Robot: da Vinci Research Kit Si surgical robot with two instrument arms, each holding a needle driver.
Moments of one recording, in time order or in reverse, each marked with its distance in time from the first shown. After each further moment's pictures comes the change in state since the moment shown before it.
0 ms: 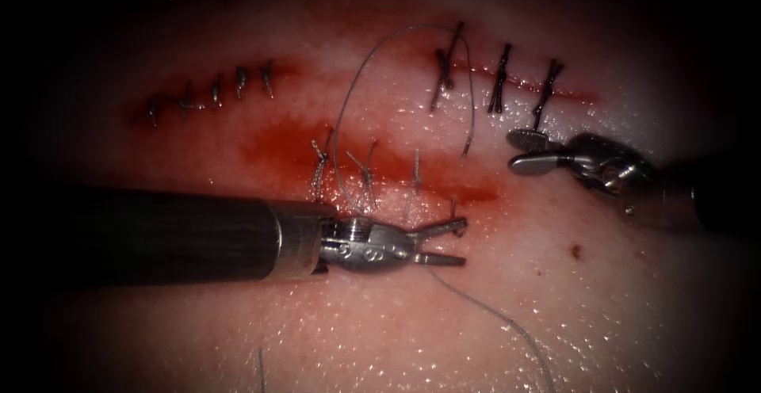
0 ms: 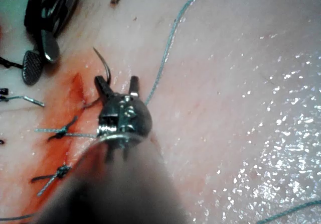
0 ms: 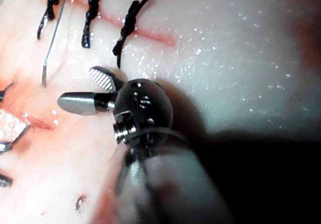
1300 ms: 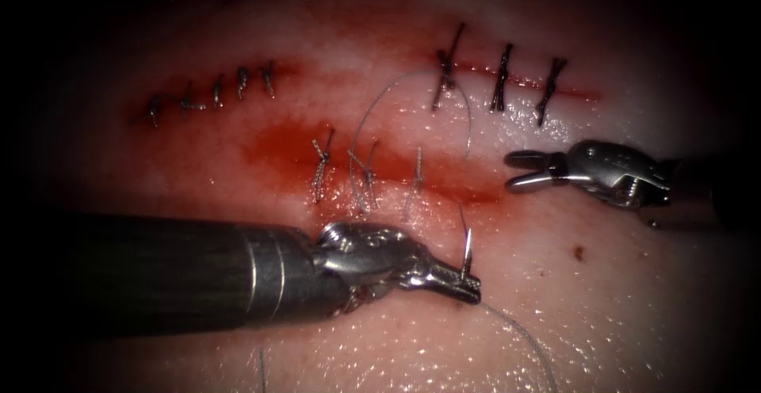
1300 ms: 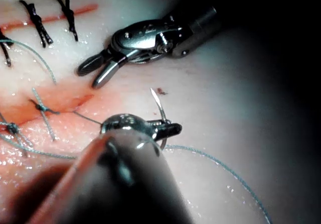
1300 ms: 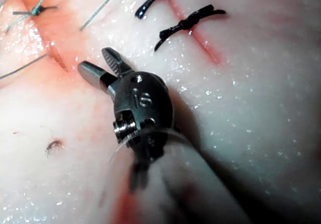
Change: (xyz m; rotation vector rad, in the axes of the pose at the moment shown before) right arm 0.001 -0.004 0.001 0.066 -0.237 -0.498; left arm 0.012 -0.002 -0.007 -0.446 0.182 -1.141
